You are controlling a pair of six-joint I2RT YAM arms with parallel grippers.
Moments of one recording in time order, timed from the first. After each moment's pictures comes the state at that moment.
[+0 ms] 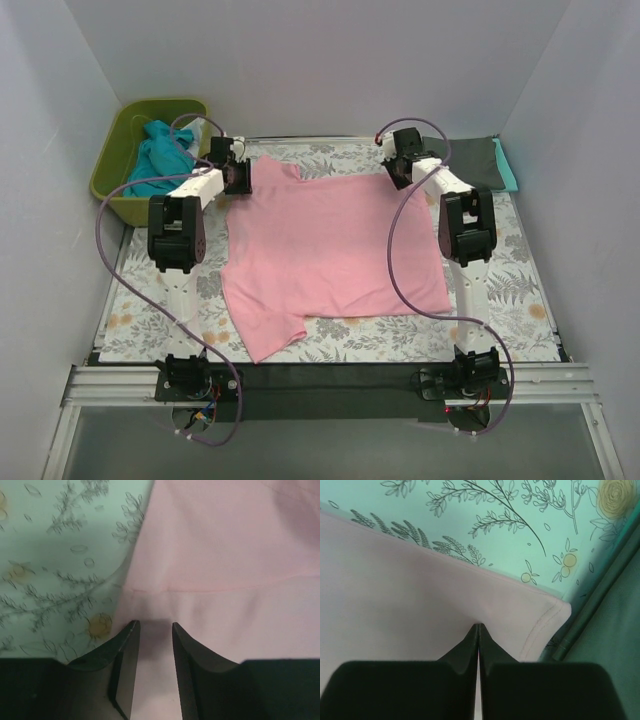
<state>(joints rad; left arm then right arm) -0.08 2.25 1.70 -0.32 0.11 -0.10 0.24 2.38 1.95 -0.46 0.07 -0.34</state>
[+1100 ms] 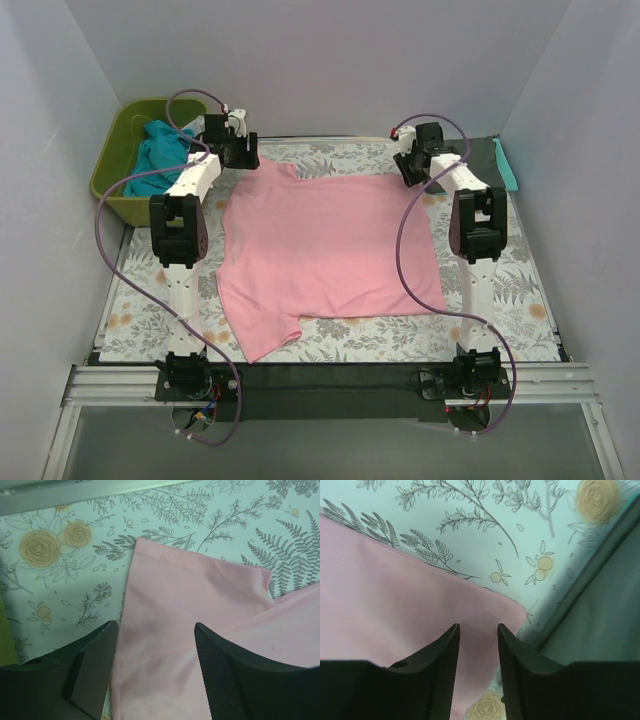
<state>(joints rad) -0.07 2.37 2.06 -0.37 0.22 0.02 0.14 2.38 2.00 -0.48 -0.11 -0.42</state>
